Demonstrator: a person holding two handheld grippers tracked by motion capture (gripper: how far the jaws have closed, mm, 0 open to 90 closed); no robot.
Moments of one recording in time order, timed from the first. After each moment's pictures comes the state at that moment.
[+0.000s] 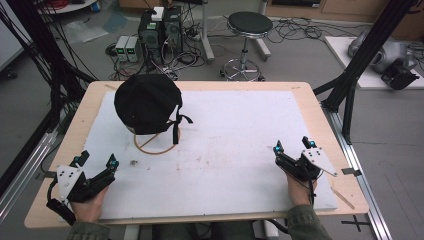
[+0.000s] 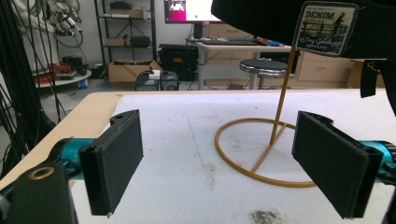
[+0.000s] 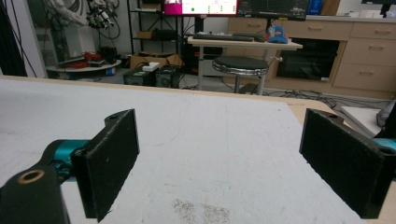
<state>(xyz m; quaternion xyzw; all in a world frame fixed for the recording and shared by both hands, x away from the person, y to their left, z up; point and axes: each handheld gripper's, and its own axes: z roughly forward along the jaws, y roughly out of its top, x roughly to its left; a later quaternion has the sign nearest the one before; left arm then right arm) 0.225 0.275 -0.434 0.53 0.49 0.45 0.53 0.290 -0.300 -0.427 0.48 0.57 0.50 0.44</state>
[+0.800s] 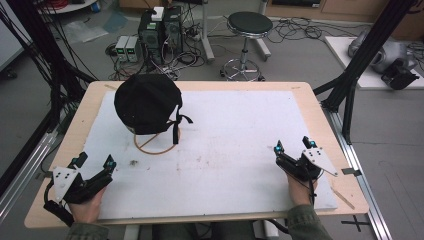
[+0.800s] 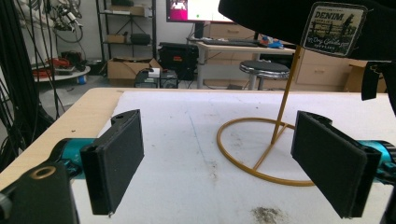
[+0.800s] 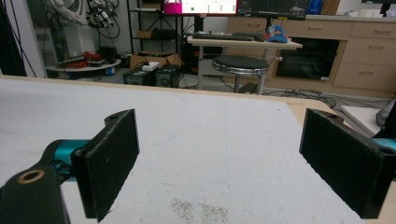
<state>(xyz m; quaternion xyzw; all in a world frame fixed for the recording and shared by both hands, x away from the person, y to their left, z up) 0.223 0.280 -0.436 0.52 0.50 0.44 0.54 0.291 -0.302 -0.427 0.47 0.58 0.50 0.44</state>
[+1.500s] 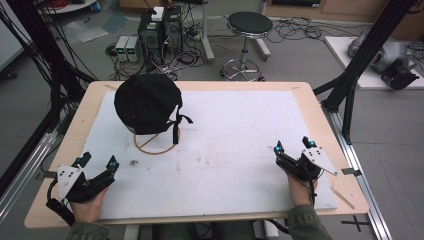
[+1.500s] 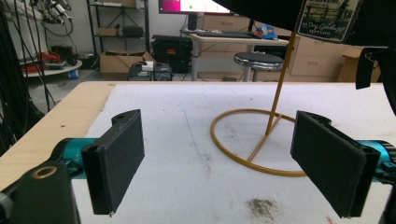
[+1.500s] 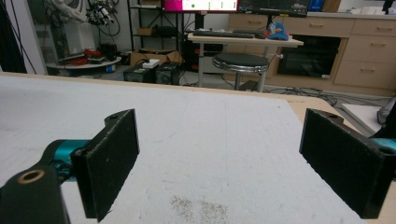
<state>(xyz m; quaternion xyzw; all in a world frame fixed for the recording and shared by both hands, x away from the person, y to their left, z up) 0.227 0.278 -0.438 0.54 0.49 0.42 0.53 0.292 -0.303 -0.428 0.48 0.58 0.50 0.43</state>
